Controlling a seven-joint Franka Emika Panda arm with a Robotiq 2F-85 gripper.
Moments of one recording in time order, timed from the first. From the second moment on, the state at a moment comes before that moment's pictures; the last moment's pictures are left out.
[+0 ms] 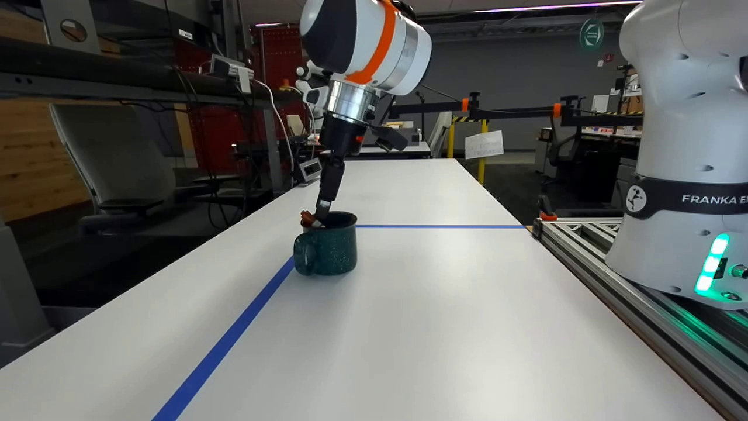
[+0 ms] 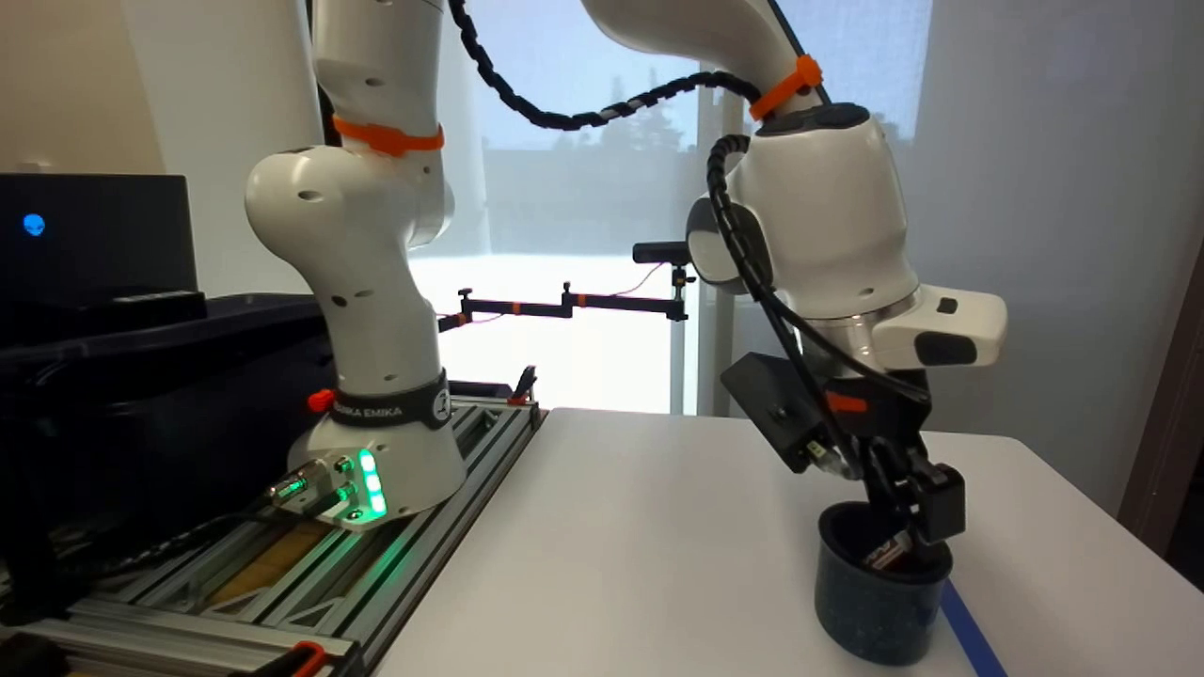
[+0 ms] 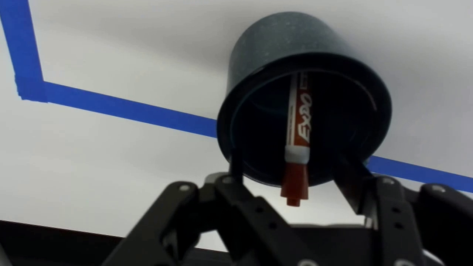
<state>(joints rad) 0.06 0.20 -0.15 -2.48 0.87 2.96 -1.21</state>
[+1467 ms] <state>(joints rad) -0.01 0.28 -0.09 -2.43 0.96 2.96 -1.28</state>
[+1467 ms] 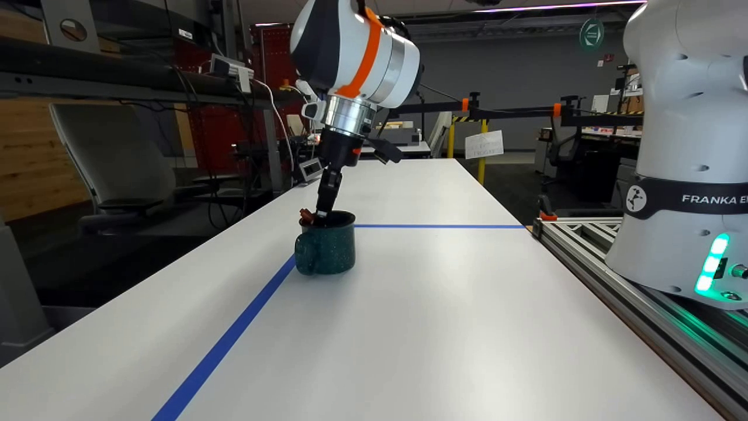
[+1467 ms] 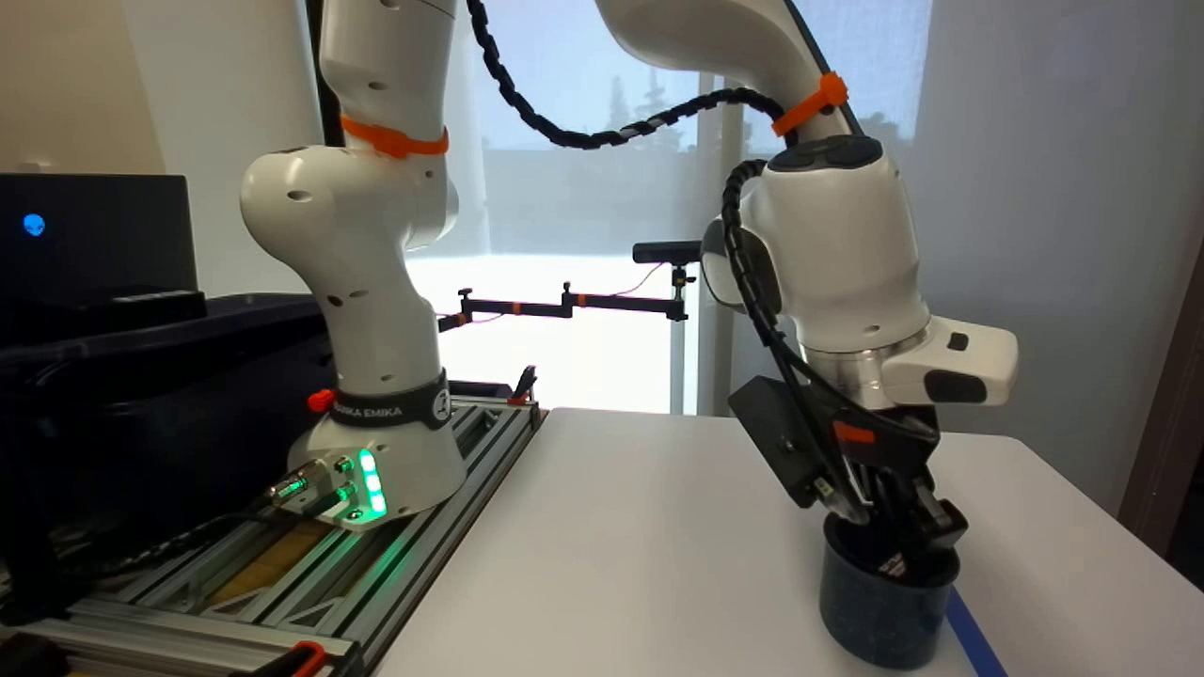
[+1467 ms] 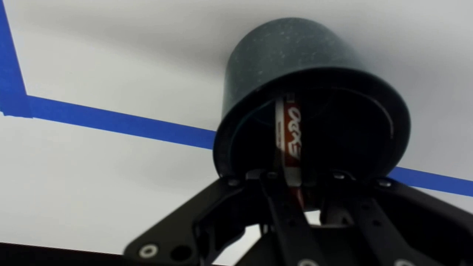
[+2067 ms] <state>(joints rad) 0.00 0.25 -0.10 -2.43 0.93 2.96 -1.27</state>
